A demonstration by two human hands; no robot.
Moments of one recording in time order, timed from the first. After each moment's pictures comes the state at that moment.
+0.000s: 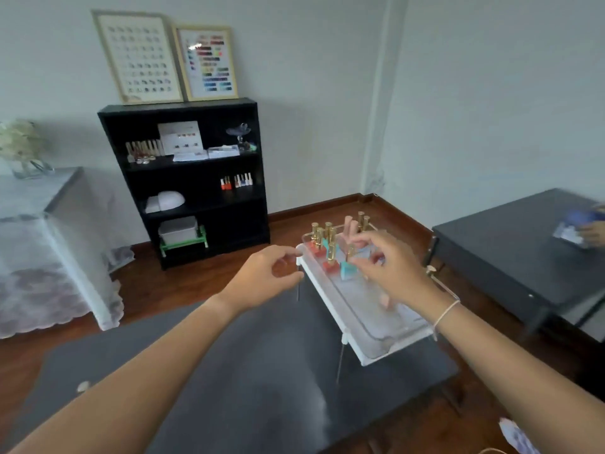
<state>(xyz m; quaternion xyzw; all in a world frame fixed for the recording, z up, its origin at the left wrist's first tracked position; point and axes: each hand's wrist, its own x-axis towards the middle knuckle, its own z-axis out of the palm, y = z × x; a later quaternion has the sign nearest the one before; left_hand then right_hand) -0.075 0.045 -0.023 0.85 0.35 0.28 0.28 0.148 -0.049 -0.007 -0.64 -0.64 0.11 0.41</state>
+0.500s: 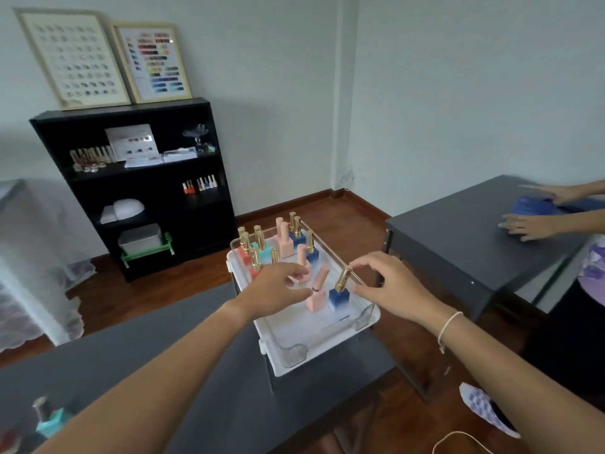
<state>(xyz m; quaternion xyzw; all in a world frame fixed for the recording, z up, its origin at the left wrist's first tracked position) 0.080 0.027 -0.060 0.87 0.36 0.16 0.30 0.288 -0.103 -0.043 -0.68 -0.63 0.15 0.34</state>
